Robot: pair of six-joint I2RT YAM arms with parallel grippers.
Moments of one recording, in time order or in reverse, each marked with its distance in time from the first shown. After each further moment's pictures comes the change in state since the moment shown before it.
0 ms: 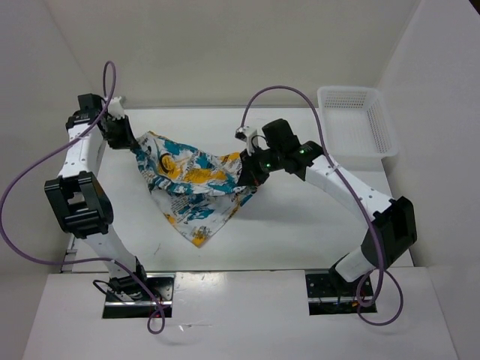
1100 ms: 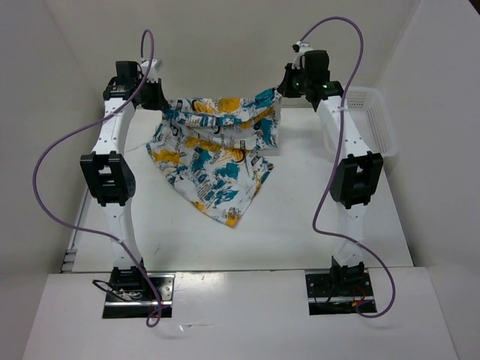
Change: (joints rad) left arm -0.215 0.428 0.659 0.095 0.023 -0.001; right arm -0.419 0.635 0.913 0.058 0.324 0.157
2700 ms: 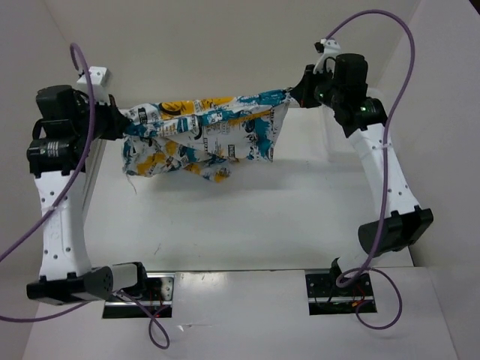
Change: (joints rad) left arm 0.083 -0.974 -0.574 -0.162 -0.072 -0.003; right arm 0.021 -0.566 -0.382 -0.063 -0.037 -0.026
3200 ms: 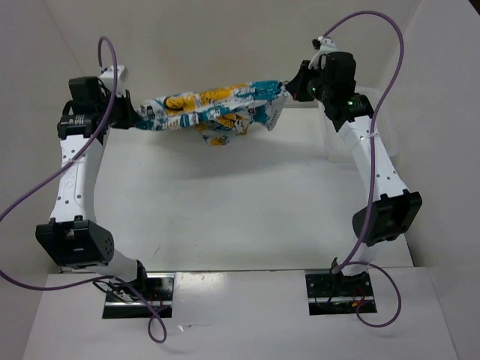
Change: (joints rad) left arm -0.005 0.272 0.038 0.191 -0.024 0.000; right arm 0.000 0.109 0.056 0.137 0.052 0.110
